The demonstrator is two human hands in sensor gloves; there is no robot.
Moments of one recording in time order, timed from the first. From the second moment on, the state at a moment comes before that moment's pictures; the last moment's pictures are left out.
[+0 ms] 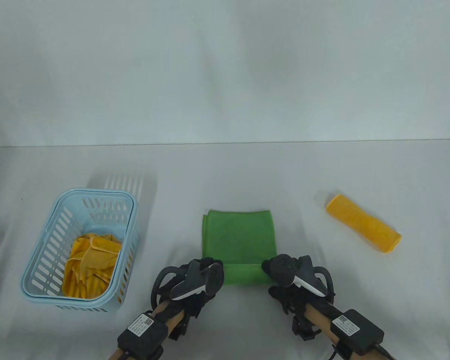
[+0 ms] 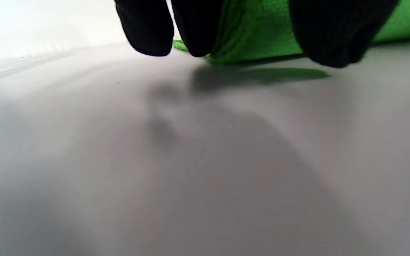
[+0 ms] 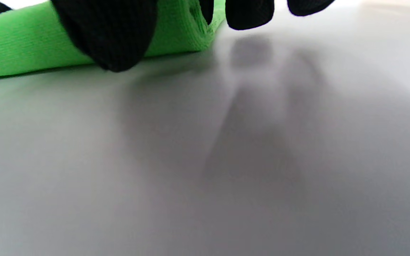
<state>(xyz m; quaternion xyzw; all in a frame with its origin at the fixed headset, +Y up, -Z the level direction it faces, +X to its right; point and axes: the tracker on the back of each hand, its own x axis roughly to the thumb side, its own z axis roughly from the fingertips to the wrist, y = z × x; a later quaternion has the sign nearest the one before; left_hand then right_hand) -0.102 -0.762 -0.312 -0.15 -0.16 -0.06 0.97 0.142 -0.763 -0.315 0.09 0.15 0.98 0.09</state>
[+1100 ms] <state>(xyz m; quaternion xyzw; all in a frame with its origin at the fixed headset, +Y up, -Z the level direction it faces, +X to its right) -0.129 -0.749 -0.326 -0.16 -0.06 0.08 0.98 0.155 -0.759 -0.317 -0.03 0.10 0.97 0.21</state>
